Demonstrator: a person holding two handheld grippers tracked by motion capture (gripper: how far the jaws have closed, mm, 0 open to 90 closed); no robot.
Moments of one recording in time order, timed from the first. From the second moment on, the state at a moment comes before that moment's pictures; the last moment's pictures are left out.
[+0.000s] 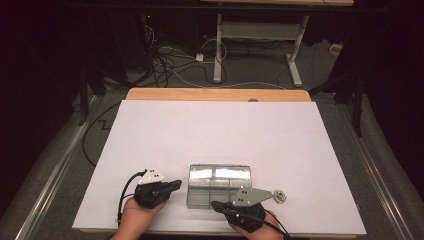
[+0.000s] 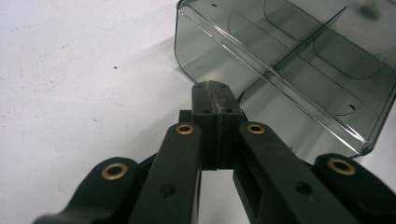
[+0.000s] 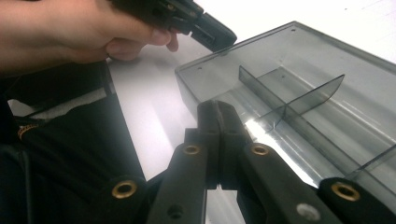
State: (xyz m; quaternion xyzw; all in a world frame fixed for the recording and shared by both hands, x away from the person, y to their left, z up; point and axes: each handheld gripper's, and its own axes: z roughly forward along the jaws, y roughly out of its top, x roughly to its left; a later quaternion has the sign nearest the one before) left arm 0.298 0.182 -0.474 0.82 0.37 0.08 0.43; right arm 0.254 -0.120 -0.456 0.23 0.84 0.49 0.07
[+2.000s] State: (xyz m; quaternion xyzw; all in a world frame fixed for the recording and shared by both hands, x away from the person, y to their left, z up) left arm 0.300 0.177 -0.473 0.82 0.36 0.07 0.44; right arm 0.251 -0.133 -0.485 0.27 0.85 0.46 0.04
